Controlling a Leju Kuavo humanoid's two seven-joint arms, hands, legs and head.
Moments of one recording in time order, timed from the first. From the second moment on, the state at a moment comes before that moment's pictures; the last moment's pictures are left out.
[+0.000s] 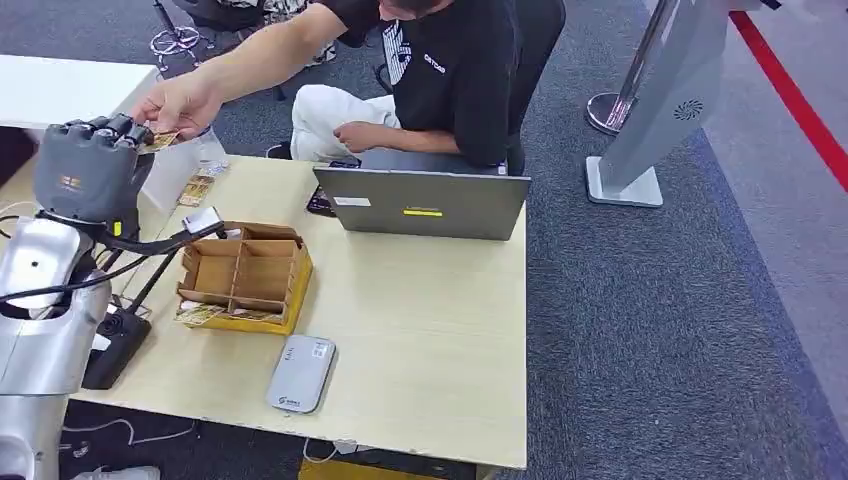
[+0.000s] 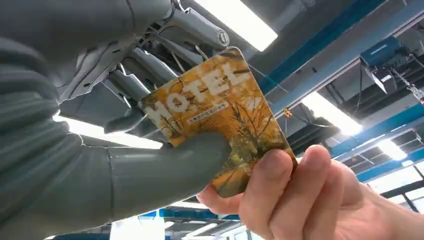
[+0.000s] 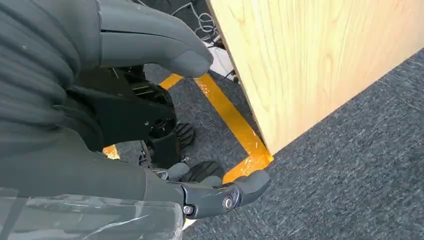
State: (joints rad) left arm -0.49 0.45 -0.10 -1.39 -1.40 0.37 -0.20; right arm -0.13 0.02 -0.41 -0.19 -0.46 0.09 -0.14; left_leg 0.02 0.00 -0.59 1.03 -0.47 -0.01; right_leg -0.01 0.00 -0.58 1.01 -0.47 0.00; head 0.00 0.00
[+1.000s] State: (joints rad) left arm 0.05 0.46 -0.27 -1.55 -1.40 0.42 -0.15; right arm -0.07 0.02 -0.51 -0.19 -0.52 0.12 -0.18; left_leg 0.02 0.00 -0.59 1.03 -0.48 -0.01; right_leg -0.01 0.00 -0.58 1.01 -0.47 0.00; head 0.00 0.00
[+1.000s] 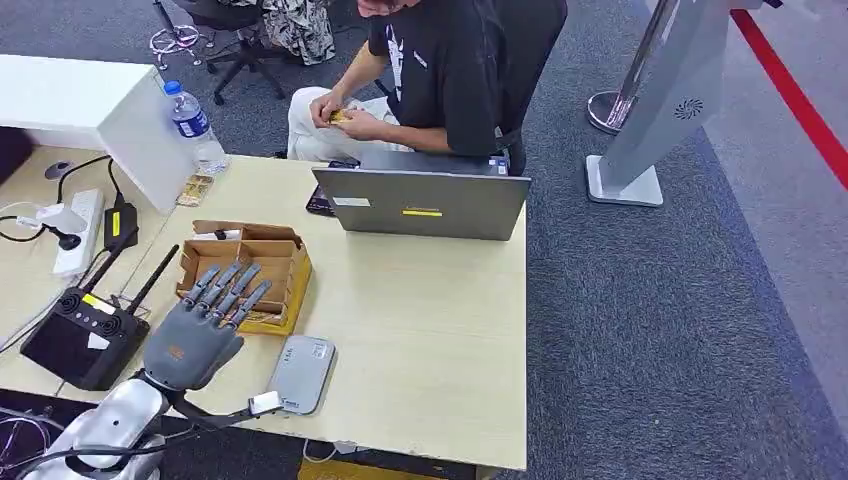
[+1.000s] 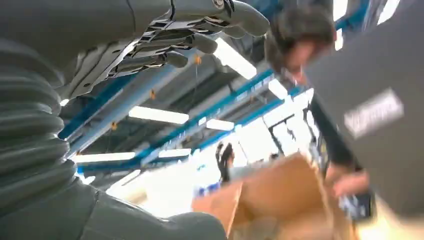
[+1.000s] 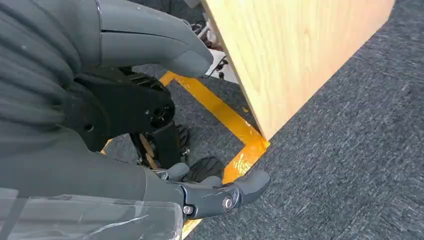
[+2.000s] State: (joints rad) left arm -0.05 0.40 -0.22 -1.19 -1.39 0.45 -0.21; right arm -0.09 0.02 -0.51 -0.19 -0.45 0.12 -0.16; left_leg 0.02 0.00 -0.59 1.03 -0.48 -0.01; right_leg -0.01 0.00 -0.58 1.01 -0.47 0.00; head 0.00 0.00
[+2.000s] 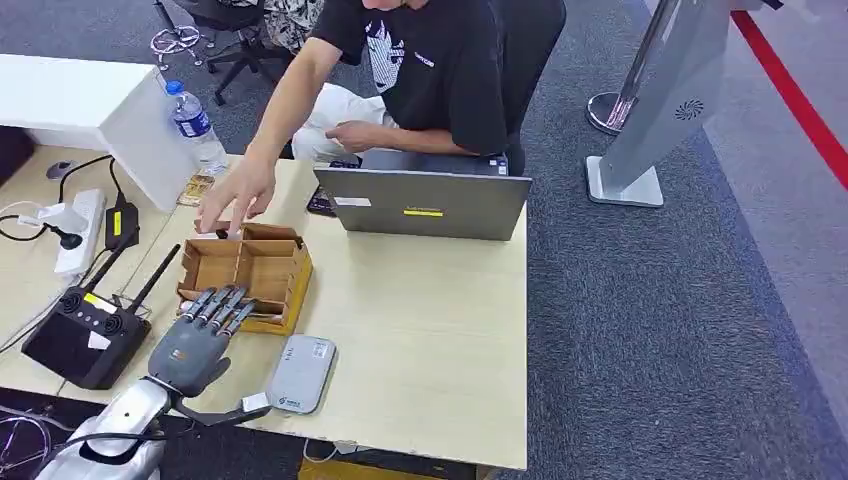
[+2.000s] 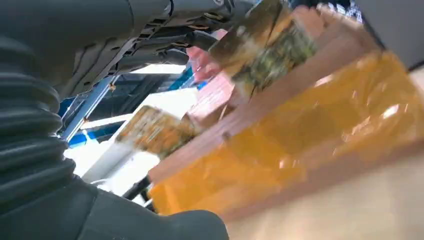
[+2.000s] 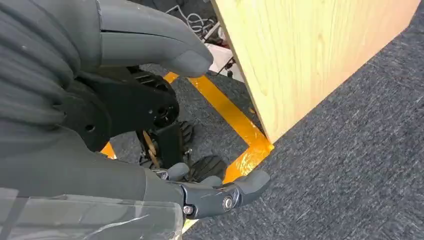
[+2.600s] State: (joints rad) left arm -0.10 0.31 -0.22 -1.19 -1.42 0.48 -0.21; right arm -0.09 0.02 -0.51 -0.19 -0.45 0.12 -0.16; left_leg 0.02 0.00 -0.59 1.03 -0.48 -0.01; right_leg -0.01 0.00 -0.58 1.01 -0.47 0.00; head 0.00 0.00
